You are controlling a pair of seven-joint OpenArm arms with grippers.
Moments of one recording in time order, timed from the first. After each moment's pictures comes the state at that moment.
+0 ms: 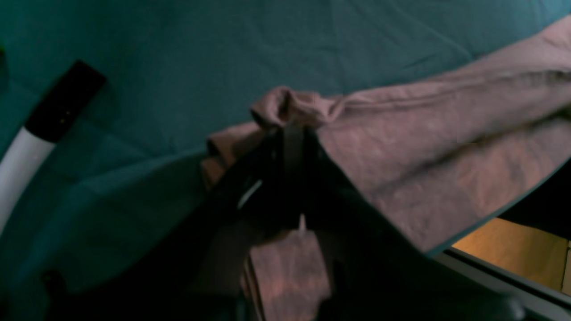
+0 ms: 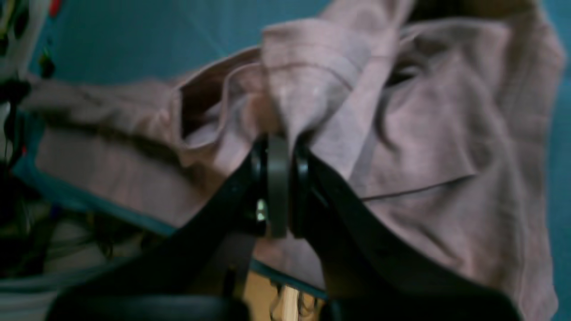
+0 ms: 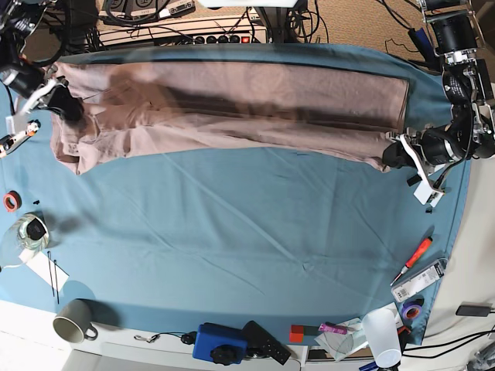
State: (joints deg) left arm 1.0 -20.4 -18.7 95.0 -50.6 -28.8 78.4; right arm -21.2 25.2 52.6 93.0 76.7 40.0 -80.1
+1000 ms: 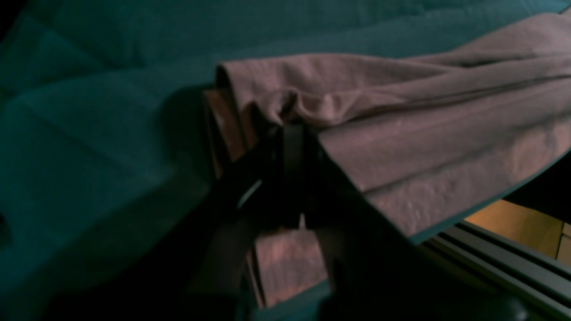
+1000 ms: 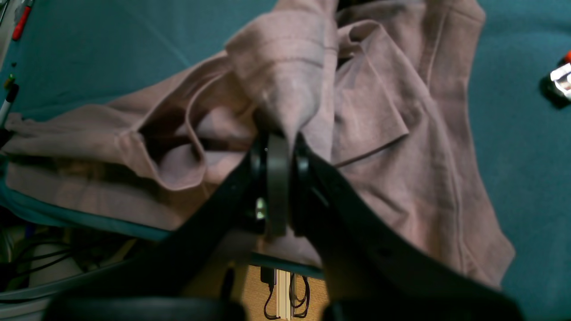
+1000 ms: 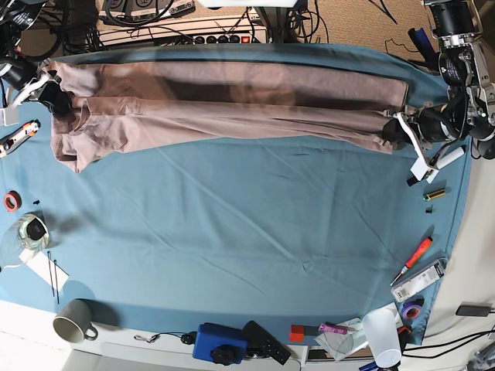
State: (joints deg) left arm 6.7 -20.2 -18.7 95.2 -48.0 -28.8 78.0; right arm -21.3 24.5 56.2 93.0 71.9 40.0 -80.3
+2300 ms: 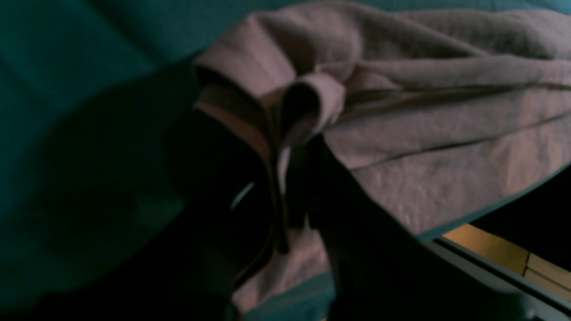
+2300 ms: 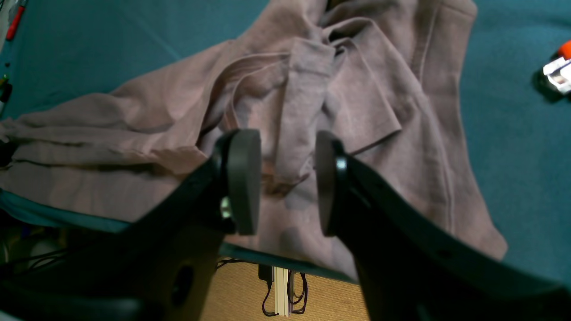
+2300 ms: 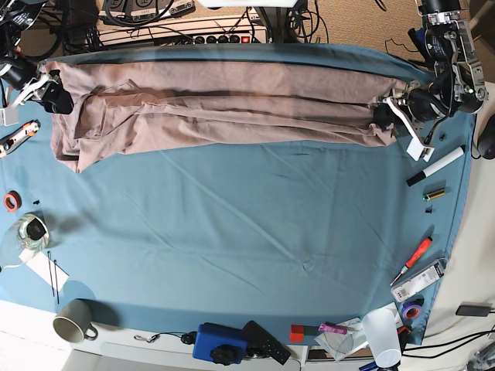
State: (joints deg) left arm 13.9 -15.2 -19.4 96.6 -44.4 -23.6 72.7; right arm -21.3 24.5 56.2 93.1 71.2 40.0 -80.2
